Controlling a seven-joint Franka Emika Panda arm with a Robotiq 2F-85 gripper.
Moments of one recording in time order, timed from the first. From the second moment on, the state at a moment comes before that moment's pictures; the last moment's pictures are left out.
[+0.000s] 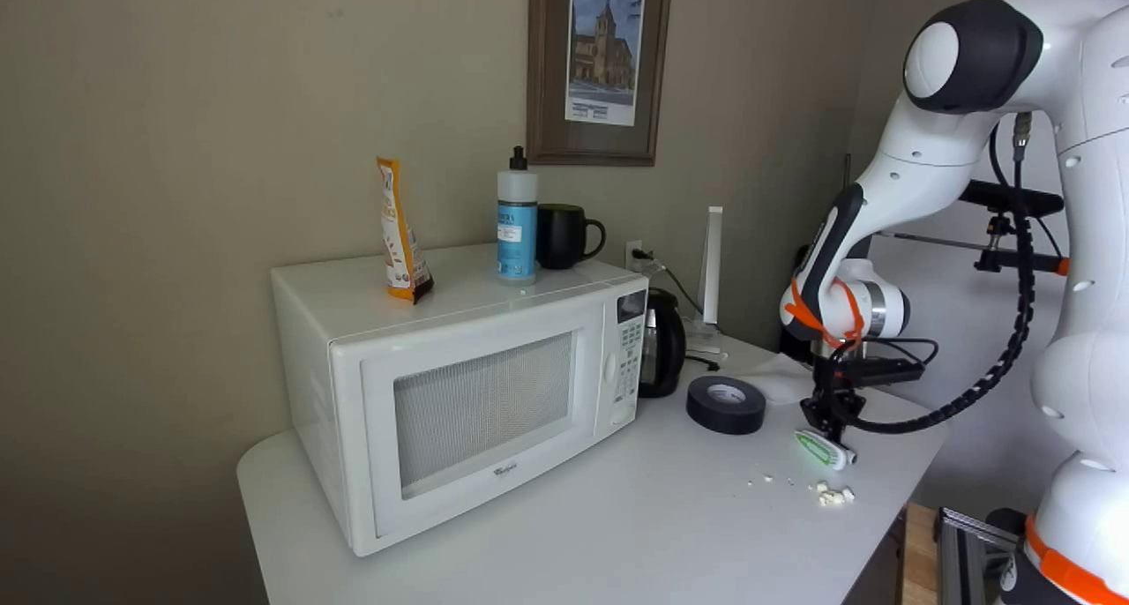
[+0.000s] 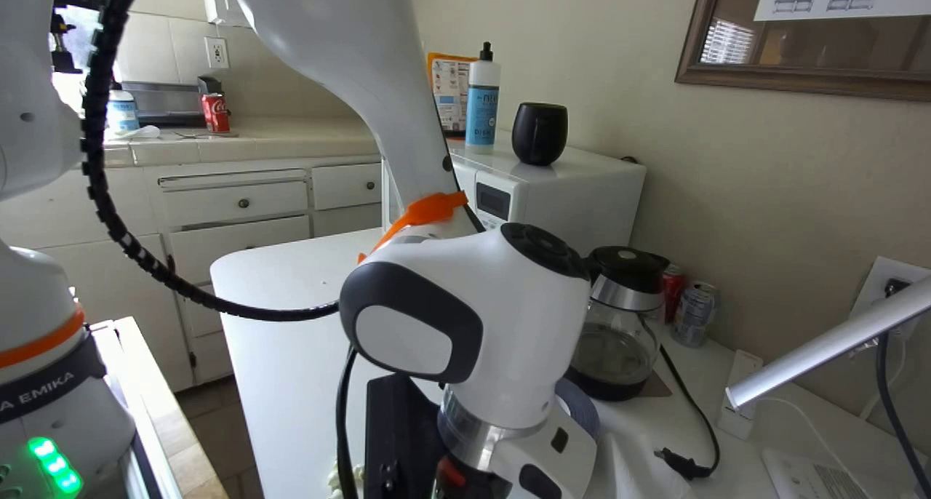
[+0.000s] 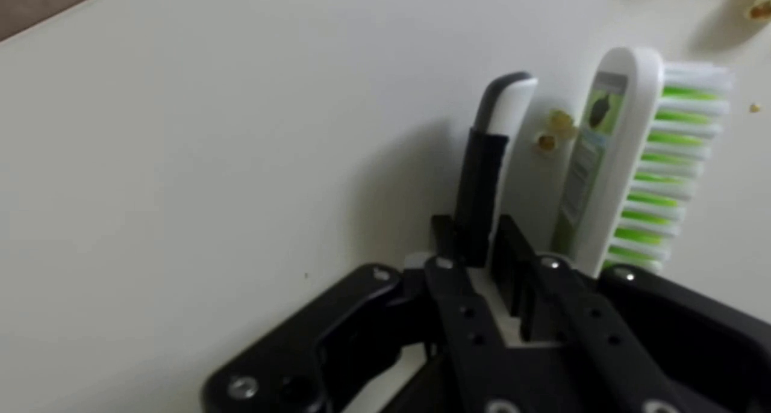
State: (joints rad) arm -0.64 0.38 -0.27 -2.45 0.13 2.69 -0.44
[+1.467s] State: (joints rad) arm 0.39 0.61 -1.08 -2.61 -0.11 3.28 0.18
